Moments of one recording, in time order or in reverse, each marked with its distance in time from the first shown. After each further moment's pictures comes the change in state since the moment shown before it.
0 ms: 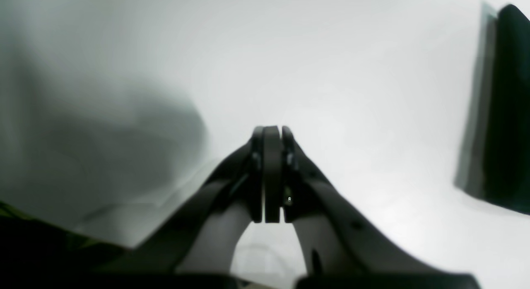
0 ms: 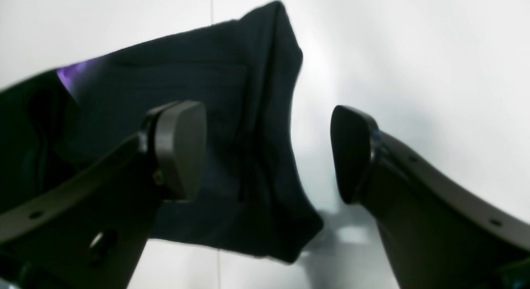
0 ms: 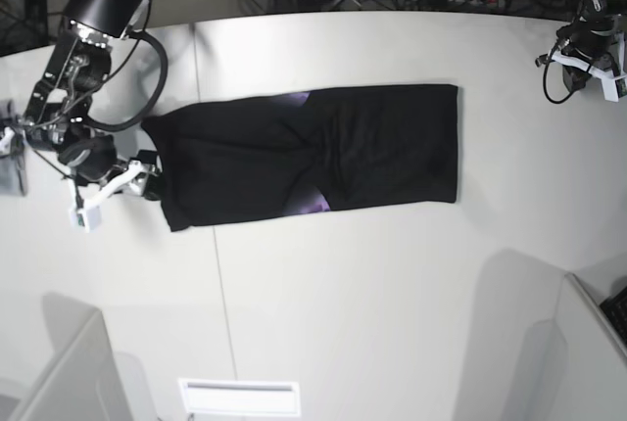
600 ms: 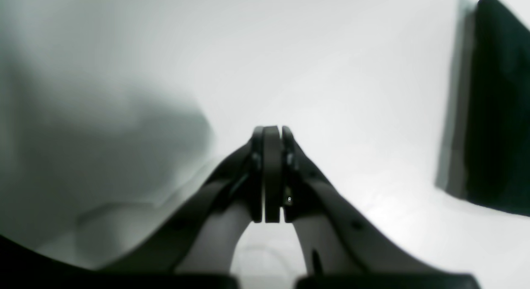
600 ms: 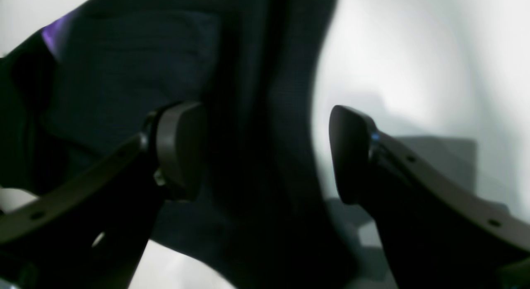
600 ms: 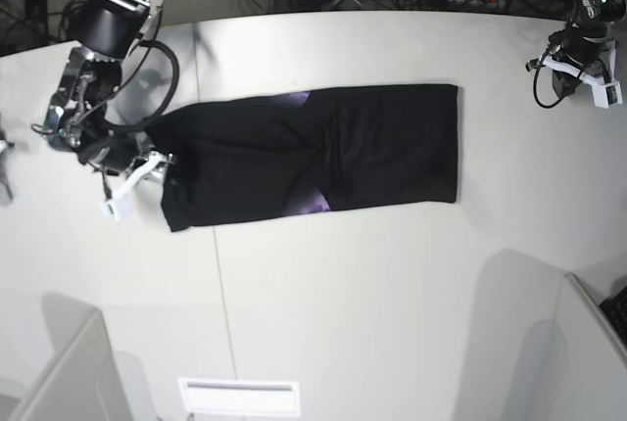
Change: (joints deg) left arm -0.6 -0.2 2.8 -1.3 -0.1 0.1 -0.2; right arm 3.4 -1.9 0.7 -17.1 1.4 10.4 0.9
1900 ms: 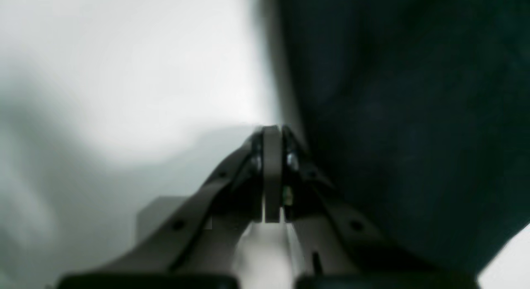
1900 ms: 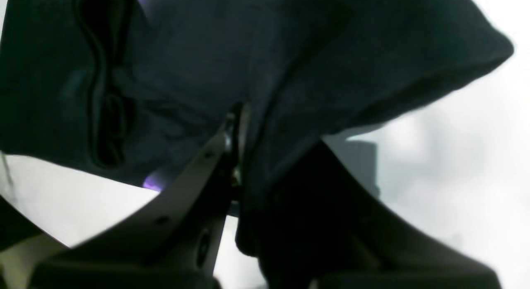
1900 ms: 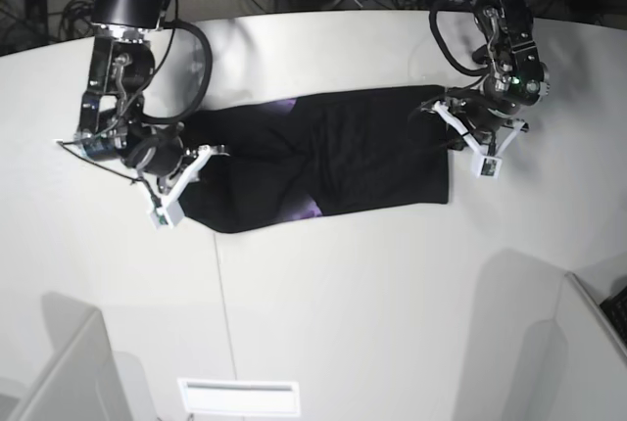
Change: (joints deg) left arm -13.9 1.9 30.9 -9.0 16.3 0.0 -1.5; right arm -5.8 -0.7 -18.9 21.1 -2.1 -14.0 -3.2
